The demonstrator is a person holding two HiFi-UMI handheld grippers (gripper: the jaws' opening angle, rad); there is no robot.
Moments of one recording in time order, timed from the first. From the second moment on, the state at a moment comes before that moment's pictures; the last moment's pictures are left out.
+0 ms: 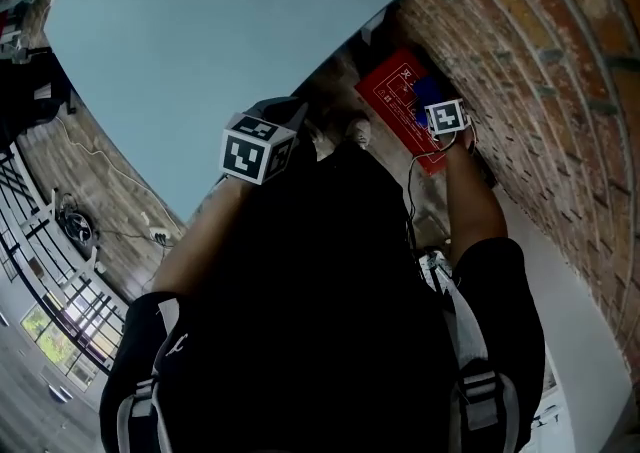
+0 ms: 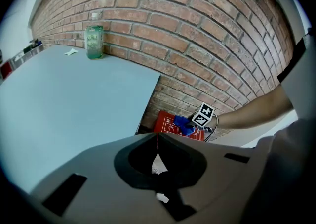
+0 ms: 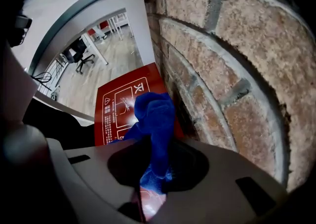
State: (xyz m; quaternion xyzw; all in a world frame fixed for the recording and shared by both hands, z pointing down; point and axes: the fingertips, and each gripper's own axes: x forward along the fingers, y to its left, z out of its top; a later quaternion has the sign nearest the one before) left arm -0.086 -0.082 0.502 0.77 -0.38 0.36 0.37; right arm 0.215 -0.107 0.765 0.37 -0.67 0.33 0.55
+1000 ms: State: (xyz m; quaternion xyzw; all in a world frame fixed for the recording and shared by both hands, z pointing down) left arm -0.094 -0.080 0.496 0.77 -0.38 0.36 0.37; right arm 0.229 -0.103 0.759 0.42 -0.65 0.33 0.54
